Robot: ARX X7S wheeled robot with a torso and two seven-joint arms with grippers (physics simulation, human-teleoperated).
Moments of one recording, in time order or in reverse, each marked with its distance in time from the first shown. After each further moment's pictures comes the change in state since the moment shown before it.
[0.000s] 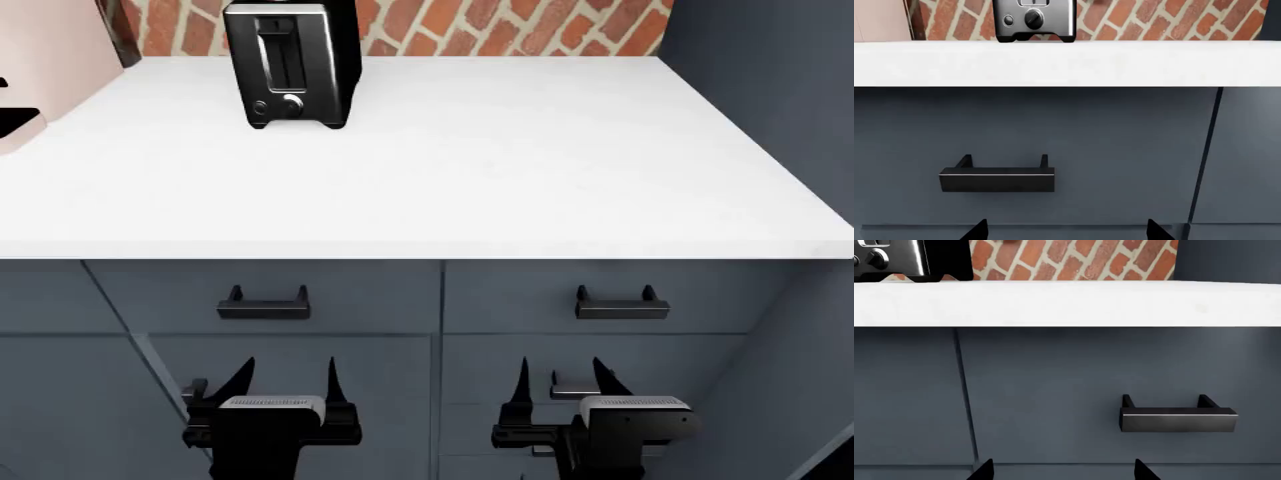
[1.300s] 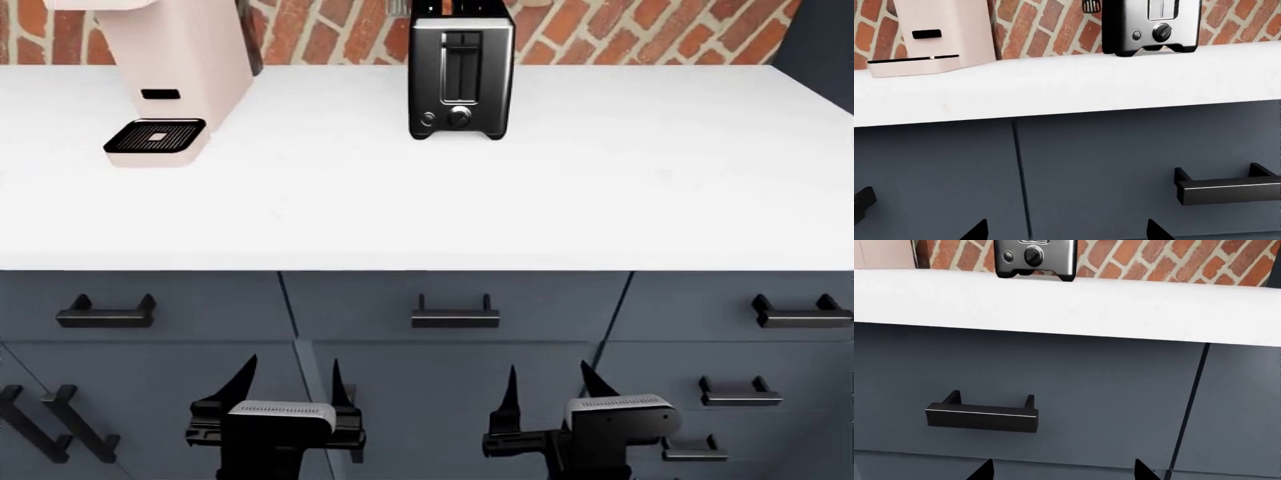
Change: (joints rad) left arm -0.007 -0.105 0.140 -0.044 -0.033 0.080 -0.133; right arm 0.004 0.104 -0.146 -0.004 0.057 0.030 0.108
